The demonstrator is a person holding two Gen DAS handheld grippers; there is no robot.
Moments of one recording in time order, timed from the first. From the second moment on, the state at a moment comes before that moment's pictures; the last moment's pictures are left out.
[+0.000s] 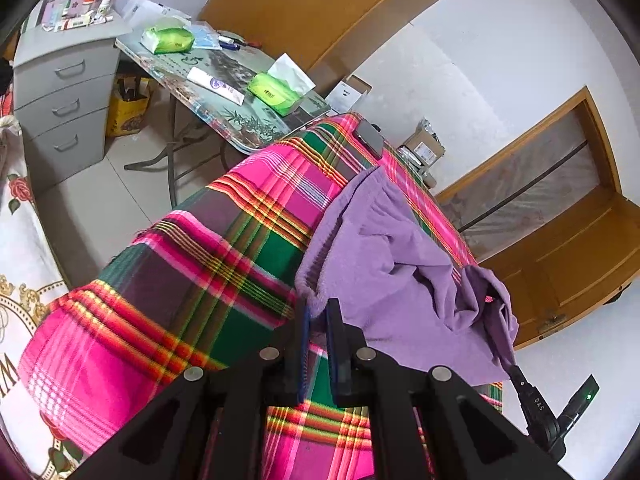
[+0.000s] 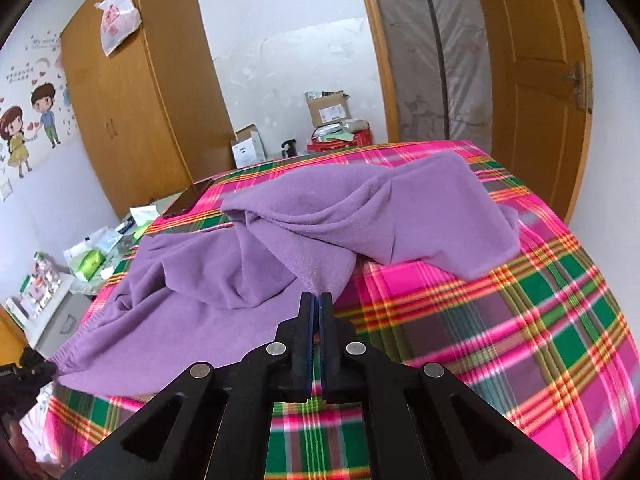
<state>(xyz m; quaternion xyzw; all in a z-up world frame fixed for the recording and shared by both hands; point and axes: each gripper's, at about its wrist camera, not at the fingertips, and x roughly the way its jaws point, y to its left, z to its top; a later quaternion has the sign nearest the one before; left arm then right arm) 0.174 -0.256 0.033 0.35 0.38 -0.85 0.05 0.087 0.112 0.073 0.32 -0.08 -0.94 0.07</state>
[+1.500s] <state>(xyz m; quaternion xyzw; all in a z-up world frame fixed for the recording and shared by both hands) -0.006 -0.216 0.102 0.42 0.10 -0.90 -0.03 -0.004 0.077 0.097 0.39 0.01 -0.90 0.19</state>
